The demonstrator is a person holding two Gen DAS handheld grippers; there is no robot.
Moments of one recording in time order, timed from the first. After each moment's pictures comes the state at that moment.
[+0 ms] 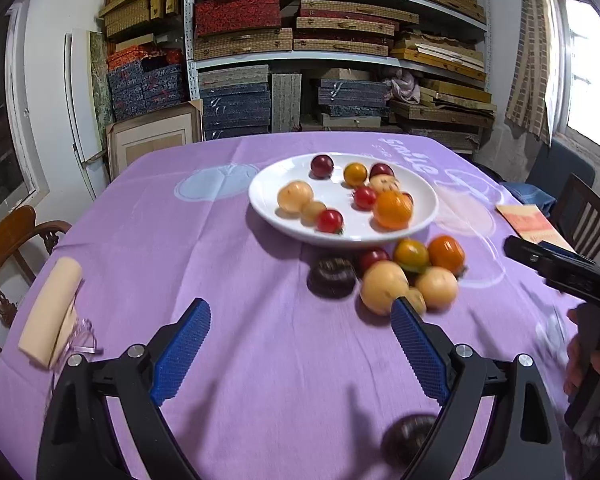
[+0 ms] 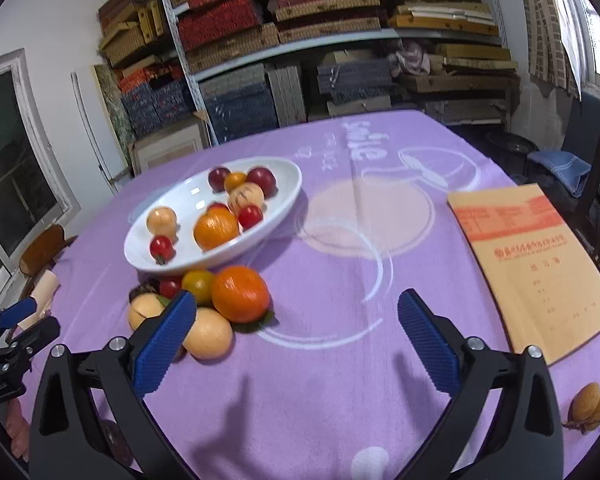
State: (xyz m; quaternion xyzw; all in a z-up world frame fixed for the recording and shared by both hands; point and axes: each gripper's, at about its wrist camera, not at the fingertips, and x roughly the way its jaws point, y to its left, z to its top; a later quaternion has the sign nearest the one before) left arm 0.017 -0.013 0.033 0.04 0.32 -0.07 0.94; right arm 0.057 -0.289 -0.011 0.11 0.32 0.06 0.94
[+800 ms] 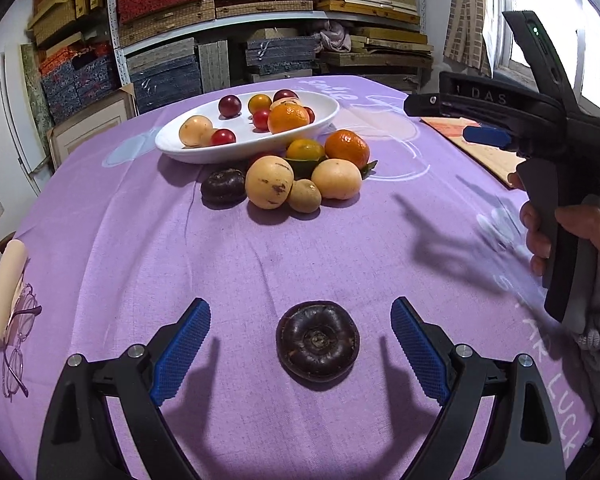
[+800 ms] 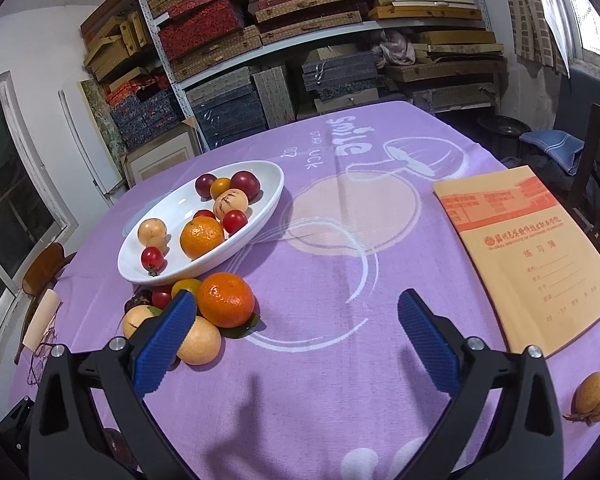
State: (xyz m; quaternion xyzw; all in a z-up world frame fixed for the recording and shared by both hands) left arm -0.024 -0.065 -0.020 0.10 0.38 -0.16 0.90; right arm 0.059 -0.303 -0.008 0.15 0.31 0.05 0.94
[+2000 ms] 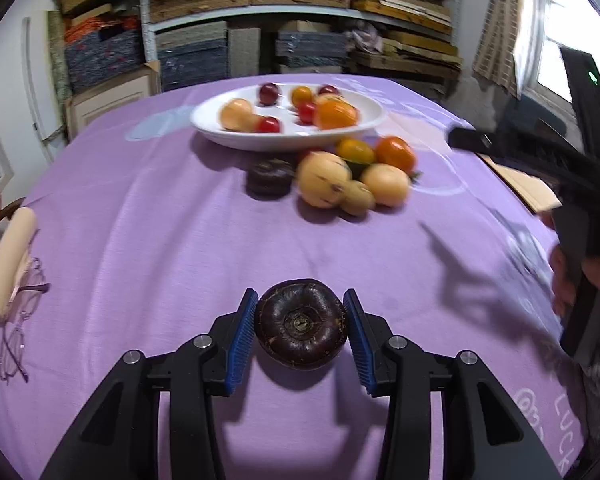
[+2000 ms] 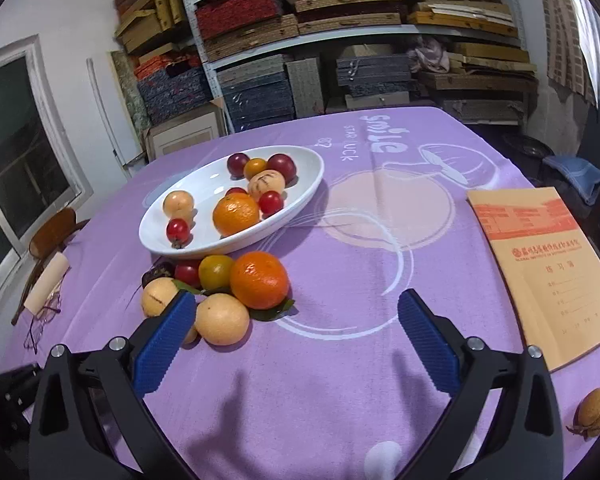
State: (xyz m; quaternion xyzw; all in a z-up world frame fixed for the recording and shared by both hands) left arm -0.004 -0.028 -0.017 0.05 0.40 -0.11 0.91; right arm 0.051 -0.264 -0.009 0.08 0.32 0.10 0.94
